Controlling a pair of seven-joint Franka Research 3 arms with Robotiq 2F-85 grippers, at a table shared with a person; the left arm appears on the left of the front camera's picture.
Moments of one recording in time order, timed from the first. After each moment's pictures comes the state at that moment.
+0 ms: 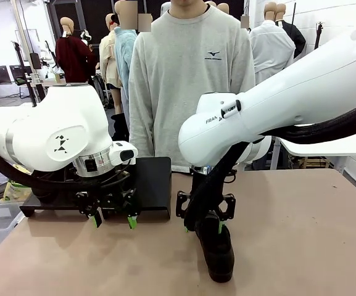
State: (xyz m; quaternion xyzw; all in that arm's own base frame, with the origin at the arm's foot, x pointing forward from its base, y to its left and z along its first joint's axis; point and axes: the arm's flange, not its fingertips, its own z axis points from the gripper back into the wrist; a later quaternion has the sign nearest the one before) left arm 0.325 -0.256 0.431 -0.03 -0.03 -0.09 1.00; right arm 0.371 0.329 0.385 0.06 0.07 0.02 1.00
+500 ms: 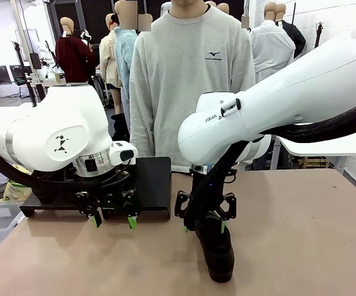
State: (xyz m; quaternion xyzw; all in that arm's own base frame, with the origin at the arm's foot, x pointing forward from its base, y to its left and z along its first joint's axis) left arm 0.325 -0.256 0.431 -0.03 -0.03 -0.09 1.00; right arm 0.370 0.329 0.384 0.06 0.07 0.02 1.00
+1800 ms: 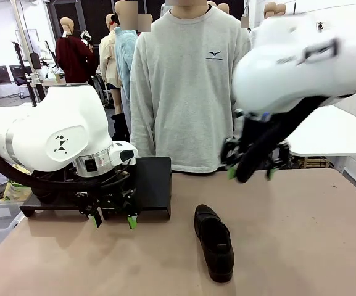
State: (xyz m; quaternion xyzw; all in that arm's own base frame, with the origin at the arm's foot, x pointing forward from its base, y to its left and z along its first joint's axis) left arm 0.325 -0.256 0.431 -0.03 -0.03 -0.09 1.00; right arm 0.358 0.185 0.527 0.05 -0.07 0.00 1.00
